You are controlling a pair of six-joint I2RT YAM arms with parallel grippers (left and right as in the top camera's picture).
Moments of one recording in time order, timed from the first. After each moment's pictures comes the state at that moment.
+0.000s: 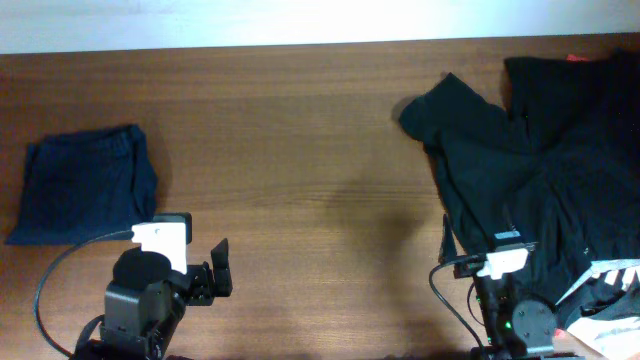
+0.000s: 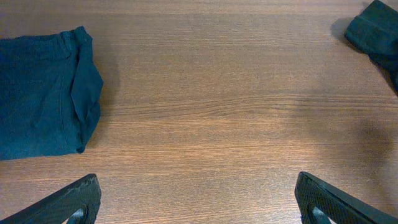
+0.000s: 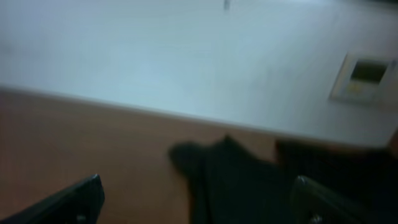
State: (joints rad) left arm -0.28 0.59 0.89 -0.98 -0.14 -0.20; right arm 0.05 0.01 0.02 0.03 -0.05 -0.13
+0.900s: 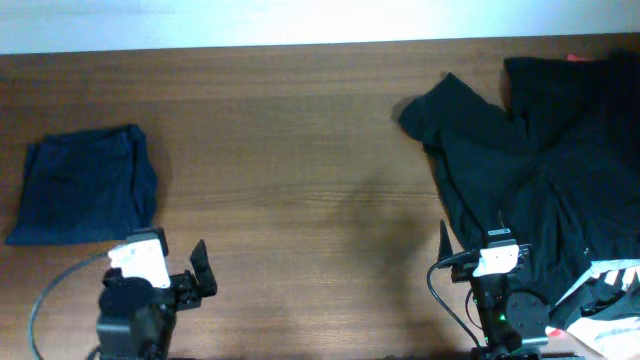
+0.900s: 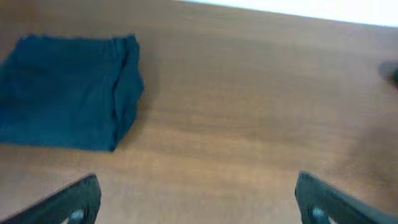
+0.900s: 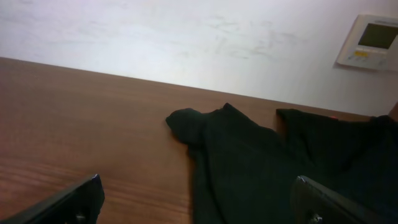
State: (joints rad) left arm -0.09 0.40 0.68 -0.85 -0.14 -0.18; right arm 0.05 0.01 0.01 -0.07 -0.03 -0.13
